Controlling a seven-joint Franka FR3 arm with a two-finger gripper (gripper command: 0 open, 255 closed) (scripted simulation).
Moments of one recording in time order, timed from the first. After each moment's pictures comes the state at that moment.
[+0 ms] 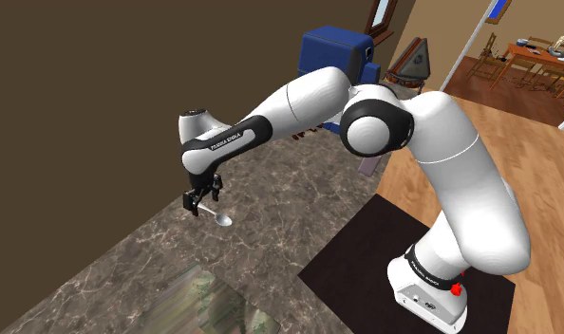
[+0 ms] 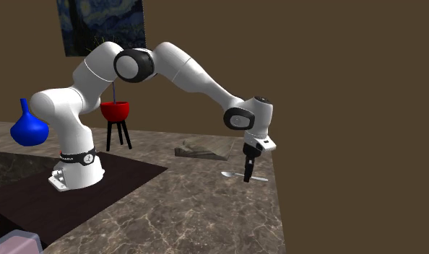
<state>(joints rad) 0.30 0.89 0.16 -1.40 0.06 2.16 0.14</state>
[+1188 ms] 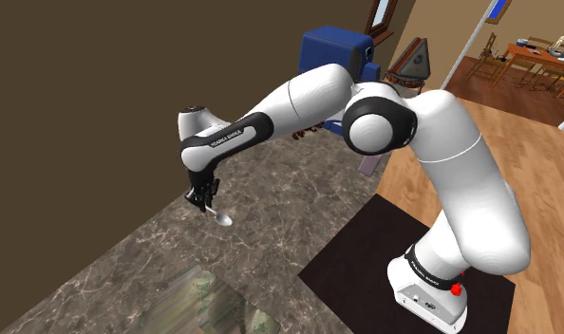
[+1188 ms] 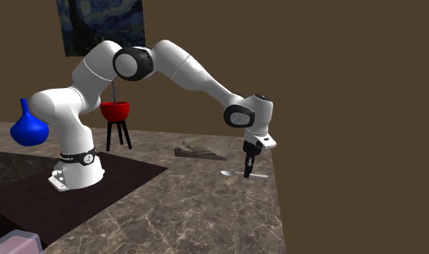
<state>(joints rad) 0.30 0.87 0.17 -1.40 0.06 2.15 0.14</state>
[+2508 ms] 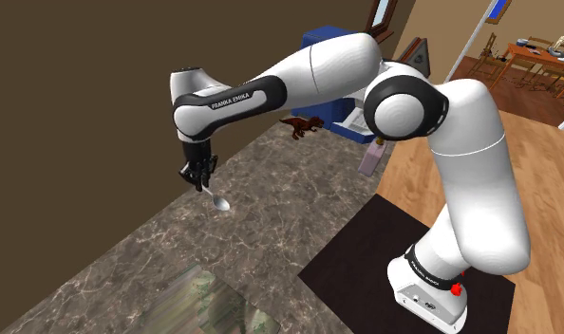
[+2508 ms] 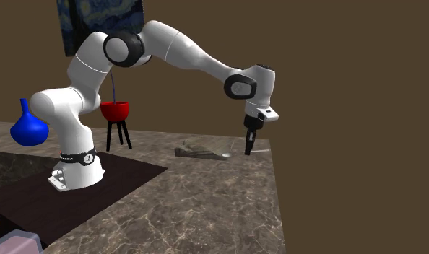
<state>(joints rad) 0.29 0.71 0.18 -1.39 0.07 1.98 0.16</state>
